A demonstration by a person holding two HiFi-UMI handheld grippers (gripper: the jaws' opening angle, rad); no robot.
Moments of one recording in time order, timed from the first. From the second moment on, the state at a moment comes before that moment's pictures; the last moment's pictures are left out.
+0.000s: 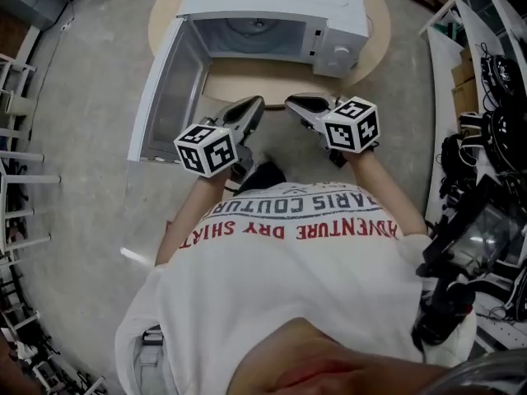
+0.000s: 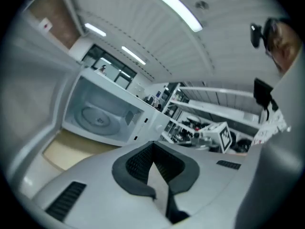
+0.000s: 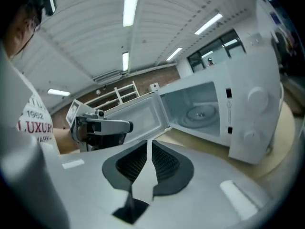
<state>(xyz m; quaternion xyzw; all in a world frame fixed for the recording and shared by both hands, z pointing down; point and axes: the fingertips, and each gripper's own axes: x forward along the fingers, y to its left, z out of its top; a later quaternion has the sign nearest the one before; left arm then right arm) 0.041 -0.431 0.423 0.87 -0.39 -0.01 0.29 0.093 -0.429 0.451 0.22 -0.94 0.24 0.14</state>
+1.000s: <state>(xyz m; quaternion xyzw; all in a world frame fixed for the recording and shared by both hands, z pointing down) -0.075 0.026 0.383 0.93 -0.27 0.14 0.20 -0.039 0.048 0.402 0.28 -0.92 0.19 0.19</state>
